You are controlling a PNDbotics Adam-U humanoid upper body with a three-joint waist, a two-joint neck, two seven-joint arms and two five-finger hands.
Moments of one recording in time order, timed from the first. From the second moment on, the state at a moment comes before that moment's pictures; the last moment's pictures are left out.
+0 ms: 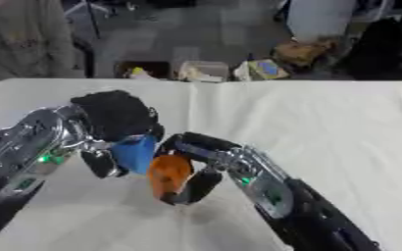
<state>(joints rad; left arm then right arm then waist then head) -0.90 0.38 -0.60 -1.71 -1.16 -0.13 -0.85 -0.71 -0.28 0.51 -1.37 0.38 -0.13 0.47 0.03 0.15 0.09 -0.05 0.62</state>
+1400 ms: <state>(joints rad) -0.90 0.38 -0.60 -1.71 -1.16 -0.14 -0.86 -0.71 -0.28 0.51 -1.36 0.39 -0.13 0.48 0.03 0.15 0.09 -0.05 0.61</state>
